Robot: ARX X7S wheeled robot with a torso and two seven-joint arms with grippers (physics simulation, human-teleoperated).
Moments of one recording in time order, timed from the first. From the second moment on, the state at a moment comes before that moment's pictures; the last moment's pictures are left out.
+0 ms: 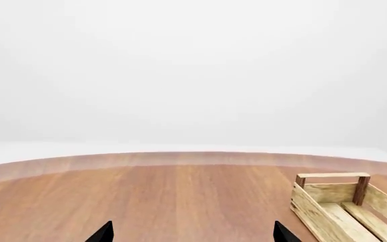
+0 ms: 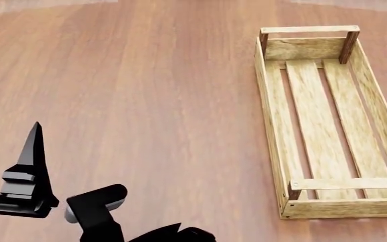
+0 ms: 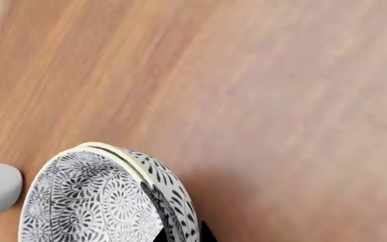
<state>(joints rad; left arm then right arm) -0.30 -0.40 0.11 0.79 -0.61 -0.68 -0.44 1.15 0.00 -1.60 0.63 1.70 0.45 0.07</state>
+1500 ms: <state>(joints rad) -0.28 -0.41 0.14 0.74 -0.60 -0.62 -0.43 1.71 0.16 -2.31 1.29 2.94 0.33 0.11</state>
